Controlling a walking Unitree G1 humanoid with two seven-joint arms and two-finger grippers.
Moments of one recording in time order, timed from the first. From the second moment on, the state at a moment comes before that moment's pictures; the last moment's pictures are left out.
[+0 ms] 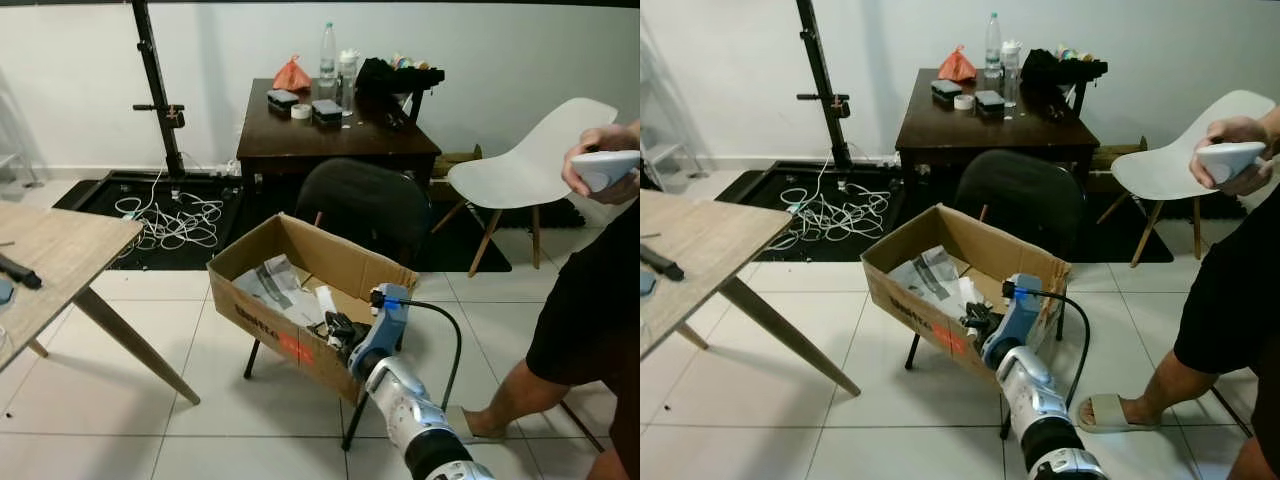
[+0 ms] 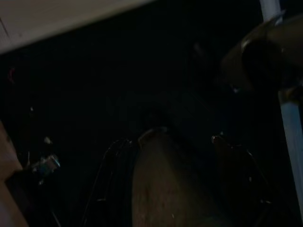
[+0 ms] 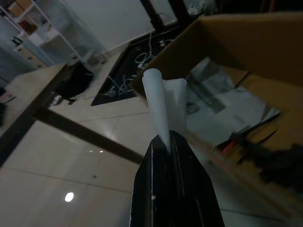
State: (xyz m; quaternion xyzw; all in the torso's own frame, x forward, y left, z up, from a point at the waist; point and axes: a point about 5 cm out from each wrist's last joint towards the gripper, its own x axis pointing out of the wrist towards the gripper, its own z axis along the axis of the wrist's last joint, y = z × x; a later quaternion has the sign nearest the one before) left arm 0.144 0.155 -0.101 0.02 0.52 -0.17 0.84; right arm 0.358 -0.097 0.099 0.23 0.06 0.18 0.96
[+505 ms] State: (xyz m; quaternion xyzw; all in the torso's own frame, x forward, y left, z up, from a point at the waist) left arm 0.144 0.158 -0.101 0.02 0.52 -0.17 0.84; right arm 0.359 -0.098 0.099 0.22 0.06 0.18 0.96
